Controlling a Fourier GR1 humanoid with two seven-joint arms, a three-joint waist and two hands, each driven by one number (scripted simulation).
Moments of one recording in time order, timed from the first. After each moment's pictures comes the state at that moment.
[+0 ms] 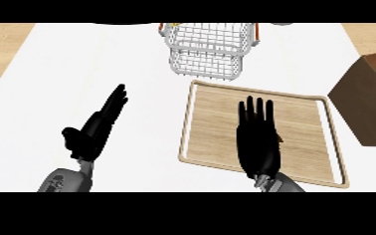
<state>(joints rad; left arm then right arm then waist) -0.11 0.25 -0.22 -1.36 0.17 0.02 -0.11 -0.27 -0.27 0.71 -1.63 1.40 0.53 0.81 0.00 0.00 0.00</state>
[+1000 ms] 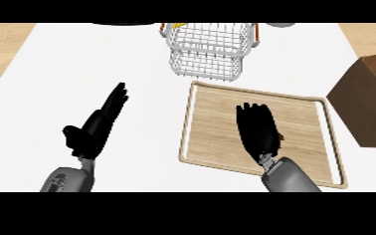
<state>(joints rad) -0.12 0.19 -0.14 -1.35 0.10 -0.03 -0.11 -0.29 -0.22 0.56 -1.45 1.45 0.27 0.50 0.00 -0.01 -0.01</state>
